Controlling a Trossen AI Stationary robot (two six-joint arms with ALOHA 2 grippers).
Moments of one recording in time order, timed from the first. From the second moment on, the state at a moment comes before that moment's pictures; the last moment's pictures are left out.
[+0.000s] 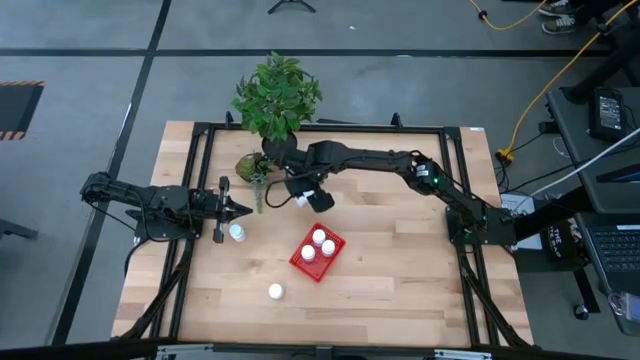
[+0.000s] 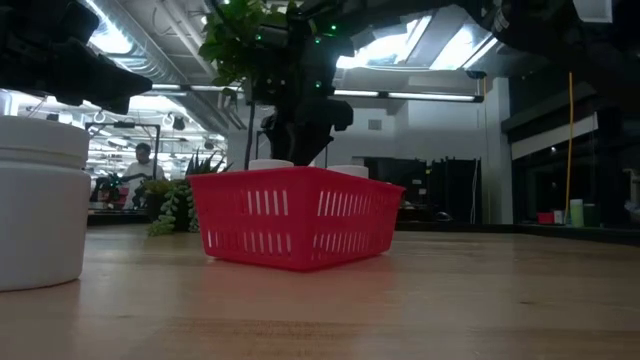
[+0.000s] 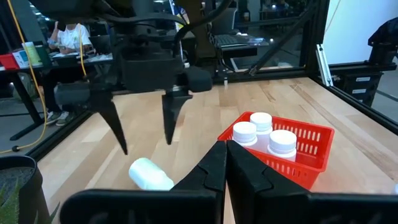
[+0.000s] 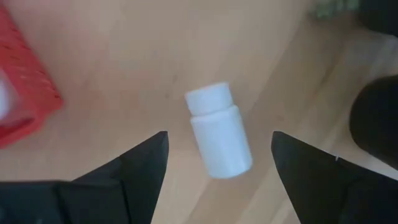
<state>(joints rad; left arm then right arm) -0.22 0.06 0.05 -0.09 -0.27 0.04 -0.17 2.39 2.25 -1.12 -0.07 -0.68</state>
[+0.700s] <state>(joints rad) -0.22 0.06 0.05 -0.09 -0.27 0.04 -0.22 2.46 2.25 -1.09 -0.09 -0.68</state>
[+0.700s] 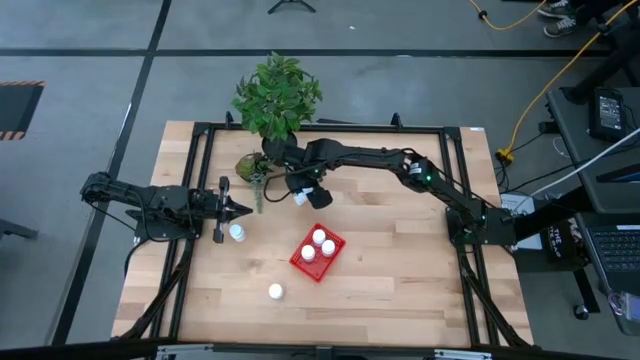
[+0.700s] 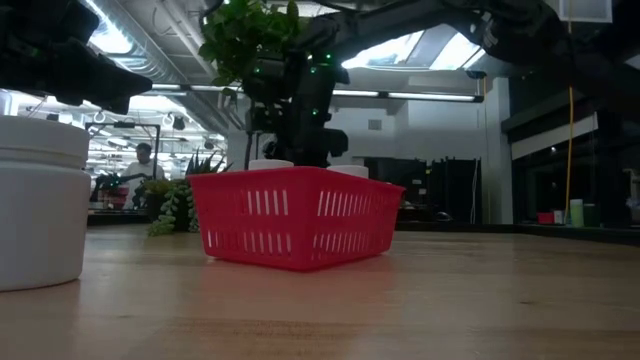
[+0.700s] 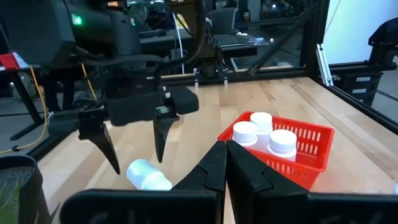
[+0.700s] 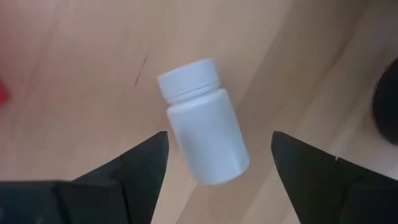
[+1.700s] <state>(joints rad) -0.22 0.06 0.05 -0.09 -0.27 0.04 -0.21 2.46 2.17 -1.04 -0.11 -0.64</state>
